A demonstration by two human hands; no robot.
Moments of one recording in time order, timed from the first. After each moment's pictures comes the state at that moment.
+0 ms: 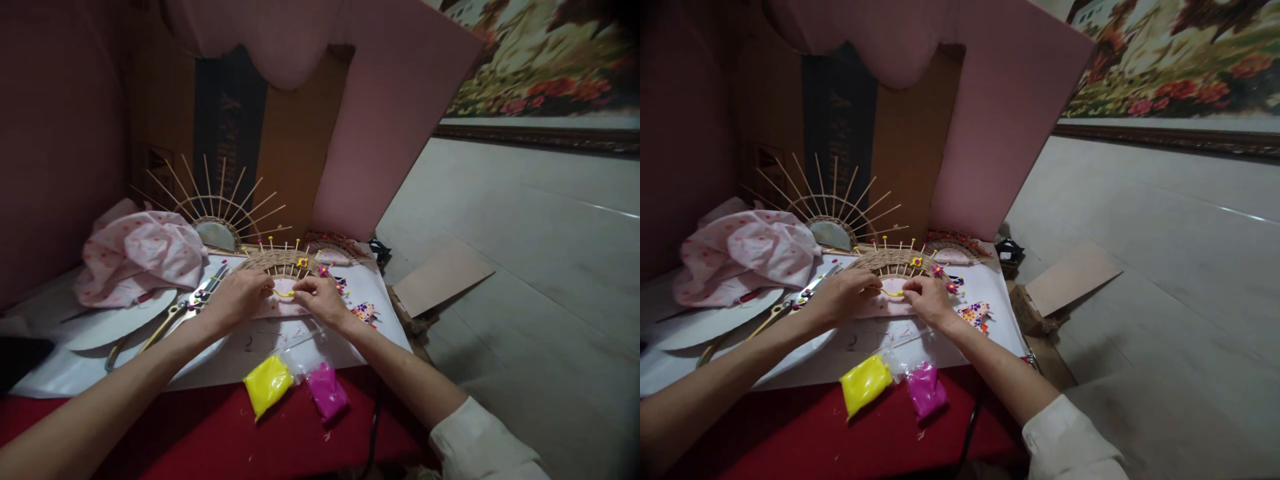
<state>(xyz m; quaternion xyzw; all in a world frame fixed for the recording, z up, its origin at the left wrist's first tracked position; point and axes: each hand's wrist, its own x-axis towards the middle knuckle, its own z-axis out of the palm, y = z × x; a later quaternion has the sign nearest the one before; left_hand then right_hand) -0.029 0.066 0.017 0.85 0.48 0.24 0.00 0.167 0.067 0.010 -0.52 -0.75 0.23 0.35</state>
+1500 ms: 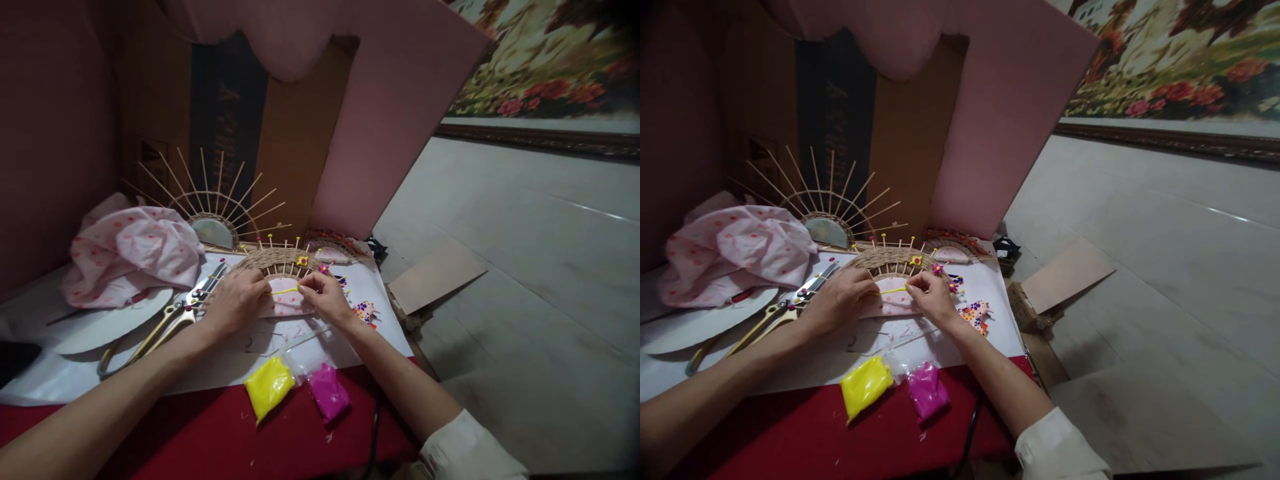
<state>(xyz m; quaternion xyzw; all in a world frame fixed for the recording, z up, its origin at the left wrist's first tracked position) -0.033 0.064 0.001 0.86 0.44 0.24 -0.04 0.173 0.072 -0.002 -0.49 -0.73 0.27 0.39</state>
